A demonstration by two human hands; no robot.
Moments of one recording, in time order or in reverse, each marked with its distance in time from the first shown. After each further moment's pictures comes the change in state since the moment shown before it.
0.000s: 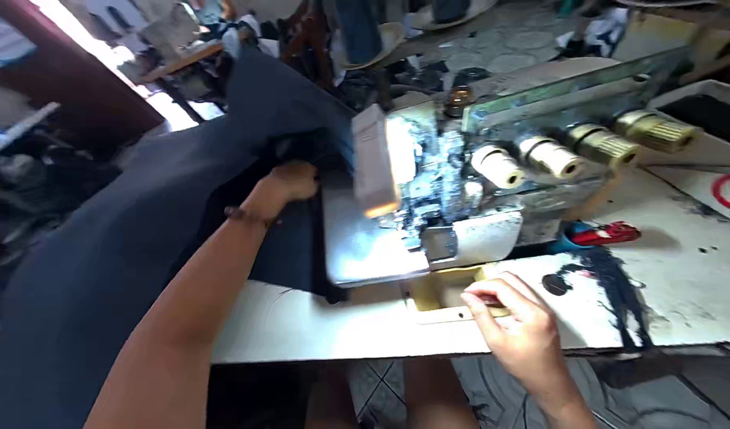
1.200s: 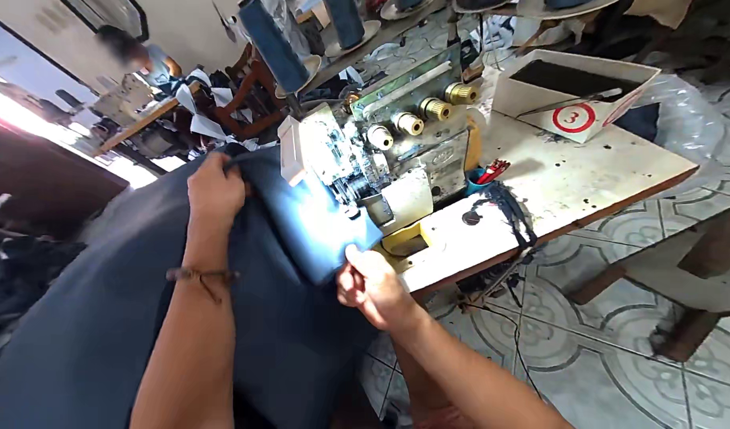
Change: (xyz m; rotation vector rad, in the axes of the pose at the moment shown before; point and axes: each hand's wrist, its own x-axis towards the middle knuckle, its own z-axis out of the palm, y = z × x) left_hand -0.117 0.046 -0.053 -0.333 0.526 -0.156; right_hand 0.010 -0.113 0.055 1.544 -0.238 0.708
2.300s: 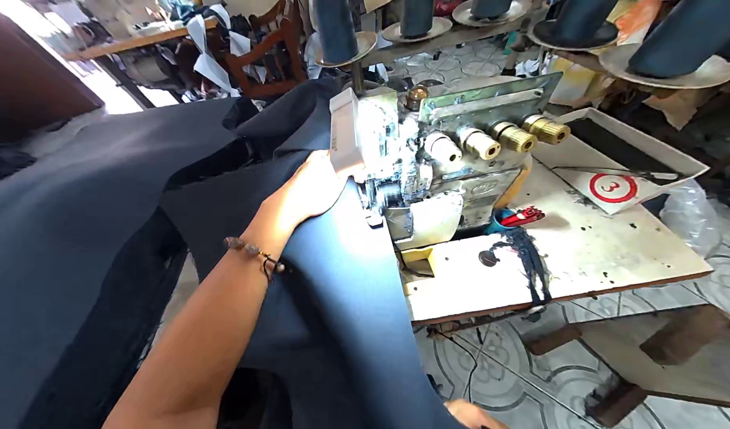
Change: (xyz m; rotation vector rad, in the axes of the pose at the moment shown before) left_hand -0.009 0.035 0.077 -0.192 -0.241 0.577; right_hand -0.147 -0.027 -0.125 -0.642 -0.543 -0.092
